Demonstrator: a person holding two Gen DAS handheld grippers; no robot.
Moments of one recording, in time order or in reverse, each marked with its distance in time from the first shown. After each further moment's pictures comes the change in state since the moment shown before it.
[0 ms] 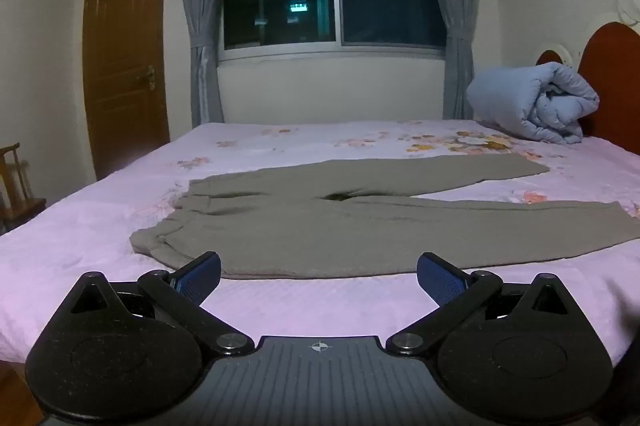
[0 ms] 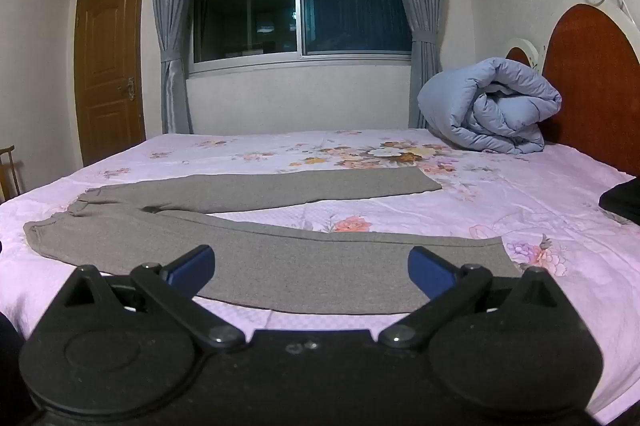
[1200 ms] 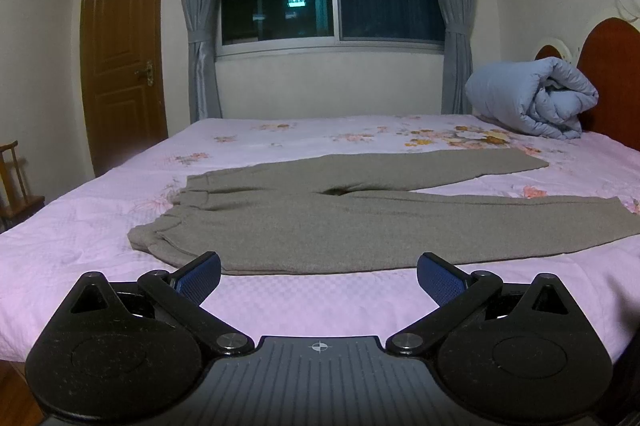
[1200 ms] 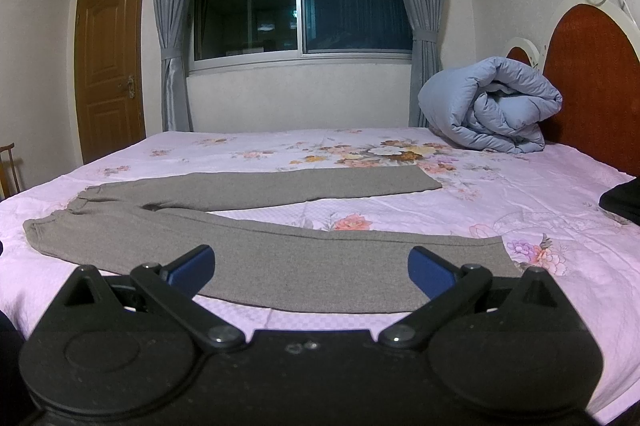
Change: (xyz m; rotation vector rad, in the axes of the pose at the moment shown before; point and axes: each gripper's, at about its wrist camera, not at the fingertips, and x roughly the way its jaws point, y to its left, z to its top) left arm 0.003 -0.001 -0.002 0.010 0.022 0.000; right arm -0.004 -0.001 -0.002 -0.002 -0.003 -0.001
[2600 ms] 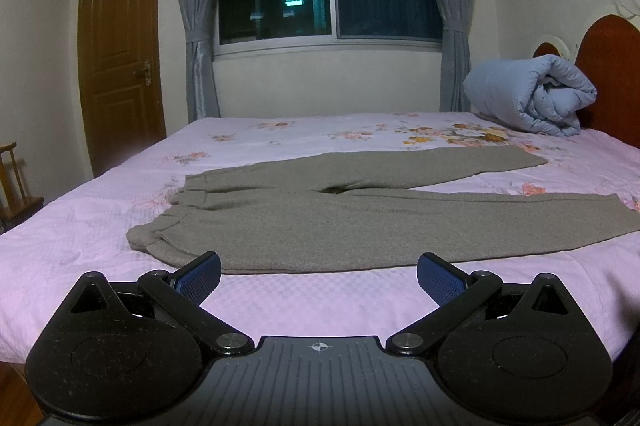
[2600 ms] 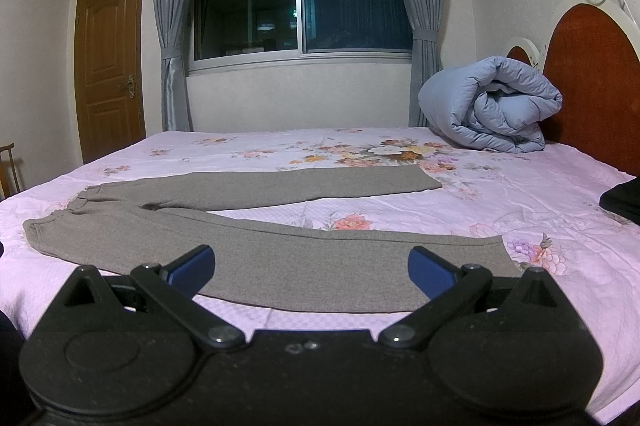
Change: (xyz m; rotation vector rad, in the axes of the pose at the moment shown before) left arm 0.001 -0.001 0.000 0.003 0.004 0.000; right arm 0.004 0.001 0.000 -0.002 0.003 -0.001
